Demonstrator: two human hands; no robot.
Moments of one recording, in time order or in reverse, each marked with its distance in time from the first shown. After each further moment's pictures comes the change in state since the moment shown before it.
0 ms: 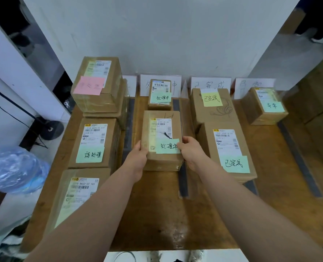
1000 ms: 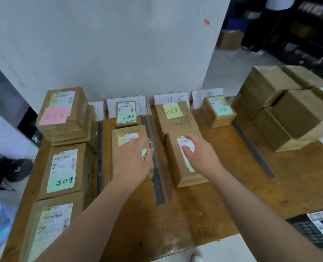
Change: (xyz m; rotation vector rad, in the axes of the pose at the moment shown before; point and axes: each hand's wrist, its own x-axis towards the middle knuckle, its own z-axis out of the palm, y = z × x) left_hand -0.090 0.052 0.059 1.106 0.193 0.820; right_hand -0.090 -0.004 -0.108 -0.577 0.323 -0.461
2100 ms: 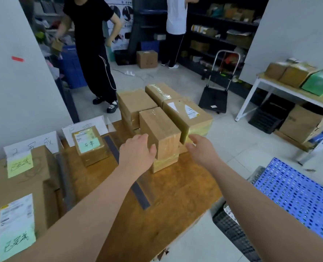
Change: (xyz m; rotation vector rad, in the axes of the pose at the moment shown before) left_hand 0.074 0.464 0.221 0.151 -0.170 0.401; right_hand 0.018 0.374 -0.341 0.091 0.305 0.363
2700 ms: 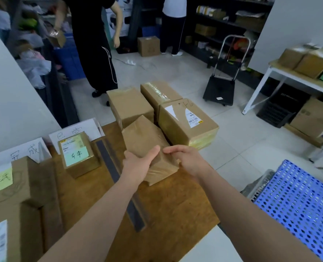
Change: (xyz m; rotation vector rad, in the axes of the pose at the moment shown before) left_hand 0.070 0.015 0.040 -0.964 -0.242 -0.688; right_hand 0.071 0.001 0.018 0.549 -0.287 0.084
